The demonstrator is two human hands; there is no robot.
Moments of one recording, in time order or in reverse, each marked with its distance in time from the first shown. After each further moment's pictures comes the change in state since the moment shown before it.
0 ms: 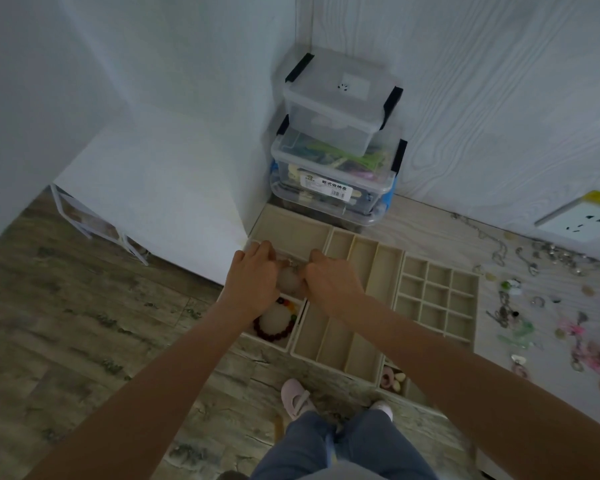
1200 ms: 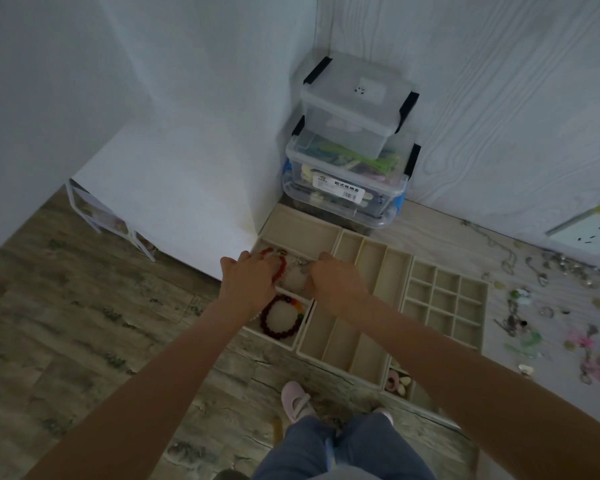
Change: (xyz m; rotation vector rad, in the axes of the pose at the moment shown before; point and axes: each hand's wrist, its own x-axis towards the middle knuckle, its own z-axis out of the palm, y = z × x) left_hand -0.011 -0.010 -0.005 -0.031 -0.117 -0.198; right_hand 0.003 -0.005 -0.001 0.148 -0.052 0.024
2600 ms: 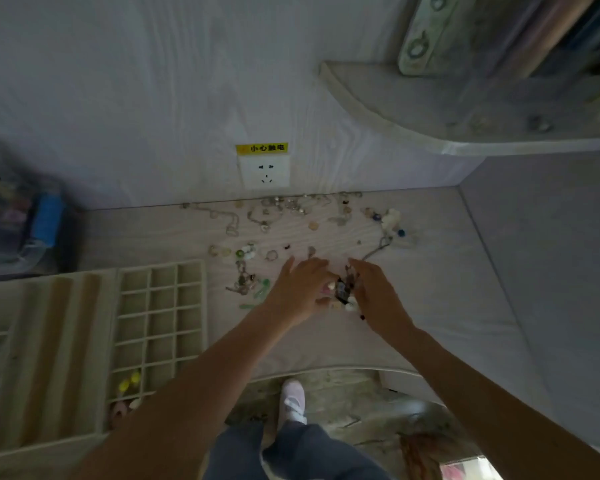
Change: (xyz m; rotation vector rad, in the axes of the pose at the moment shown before) left_hand -0.004 0.471 0.082 -0.027 -0.179 0.849; right_hand -0.298 0.383 0.088 0.639 0.469 0.631
